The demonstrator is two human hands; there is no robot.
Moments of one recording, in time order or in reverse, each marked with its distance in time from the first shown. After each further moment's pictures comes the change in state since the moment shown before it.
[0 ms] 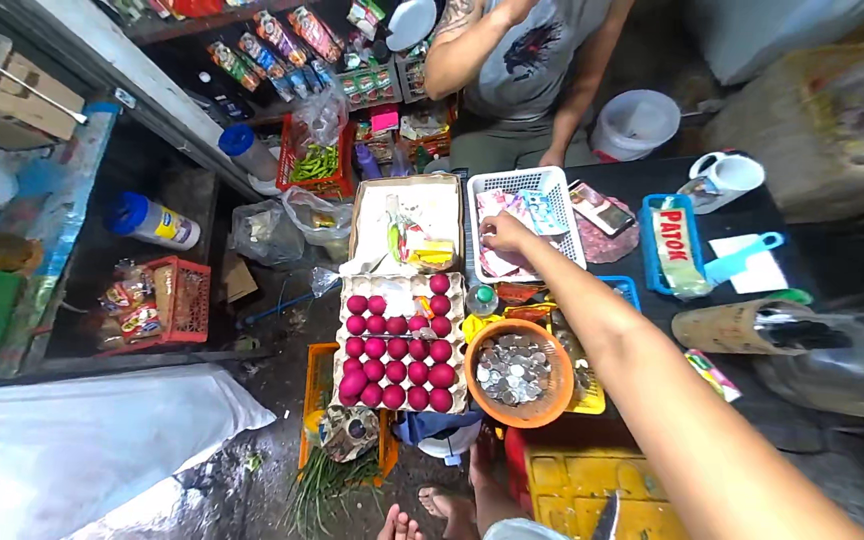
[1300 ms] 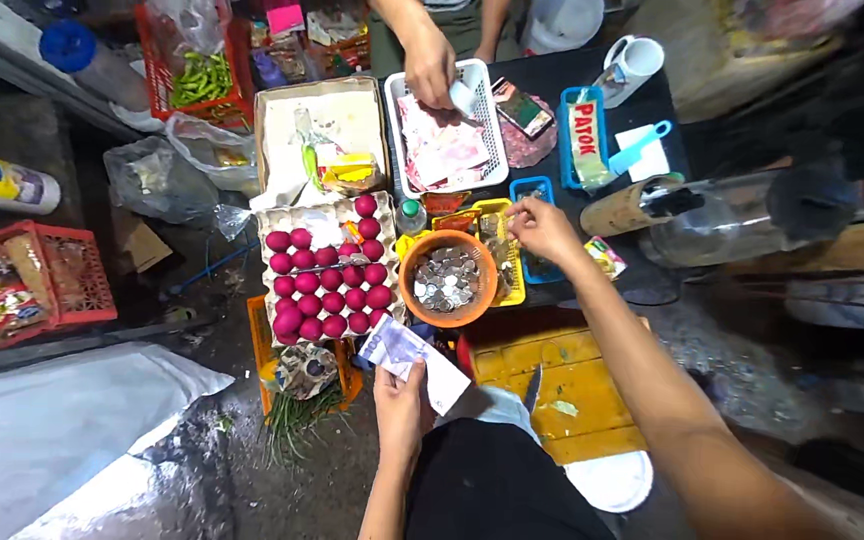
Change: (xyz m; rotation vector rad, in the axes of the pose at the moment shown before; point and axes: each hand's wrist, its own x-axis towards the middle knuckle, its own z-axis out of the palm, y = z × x) left_hand -0.030 -0.049 0.098 0.763 -0.471 0.321; right_hand -0.296 0.029 0.001 0.363 0.175 0.297
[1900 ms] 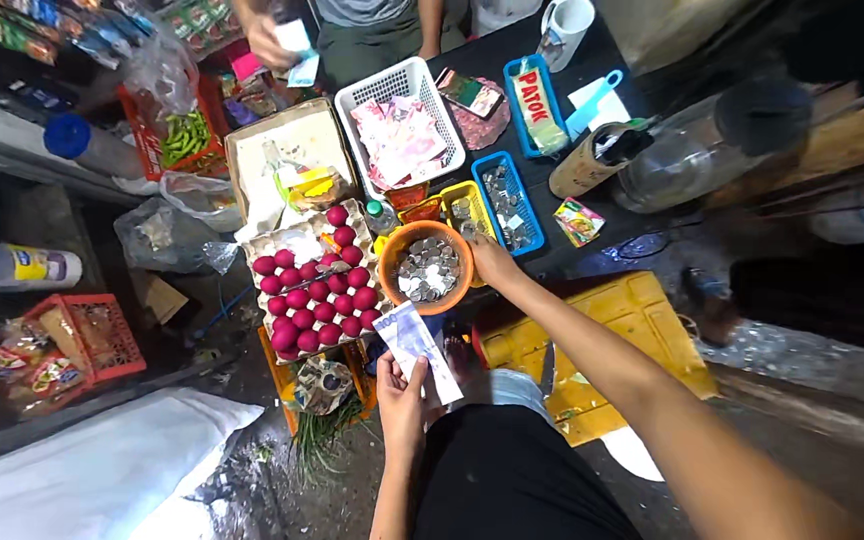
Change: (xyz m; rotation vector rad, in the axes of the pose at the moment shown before) left_hand -0.013 -0.017 -0.006 0.128 -0.147 0.093; right_hand -0.020 0.073 0.108 -0.413 0.025 -0.019
